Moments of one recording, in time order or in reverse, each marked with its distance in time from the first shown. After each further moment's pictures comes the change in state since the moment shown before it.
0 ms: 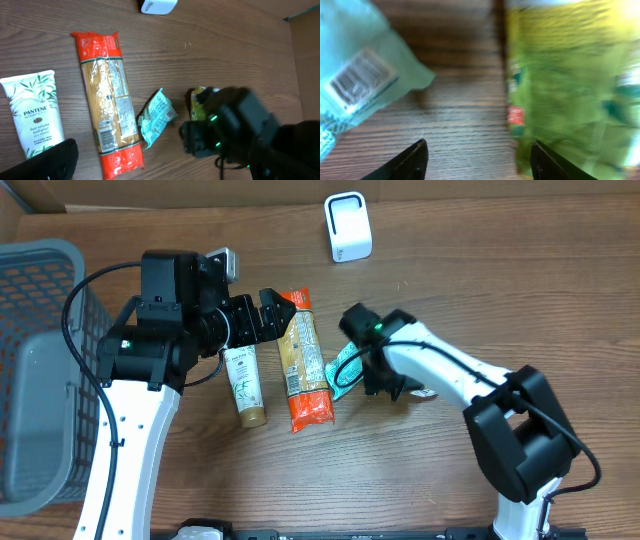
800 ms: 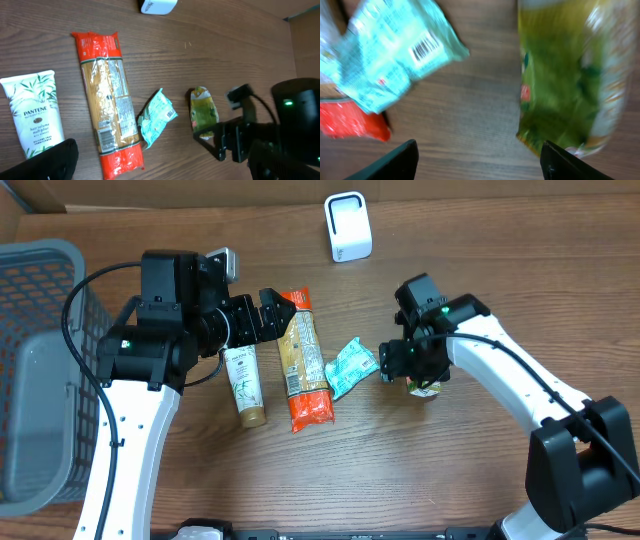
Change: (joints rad) left arm 0.000 0.000 0.000 0.001 0.000 0.000; right arm -0.180 -0.204 -0.109 0.065 -0.370 -0.217
